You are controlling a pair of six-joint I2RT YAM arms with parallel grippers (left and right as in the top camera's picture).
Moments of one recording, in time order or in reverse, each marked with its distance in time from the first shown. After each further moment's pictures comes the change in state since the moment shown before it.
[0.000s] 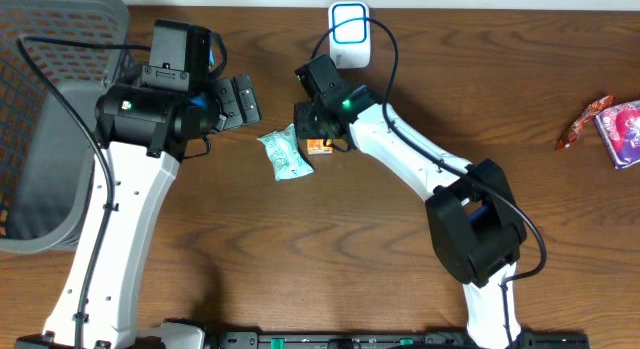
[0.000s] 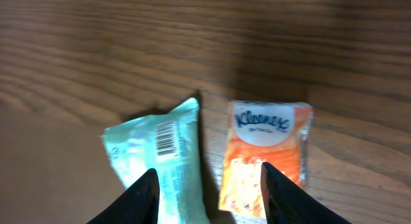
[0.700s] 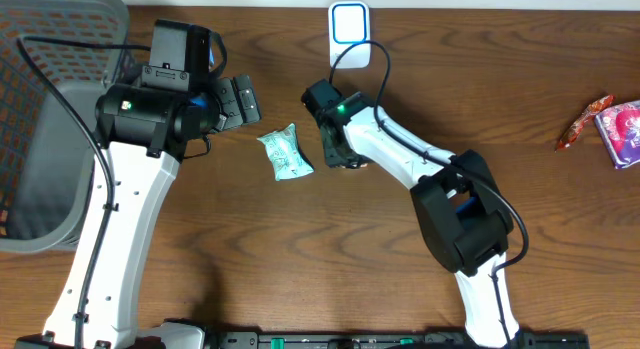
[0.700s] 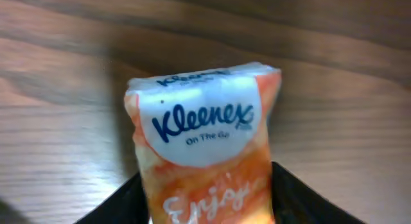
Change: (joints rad) left arm 0.000 0.000 0.000 0.000 0.000 0.000; right arm -0.009 0.079 0.000 -0.342 0.296 -0.026
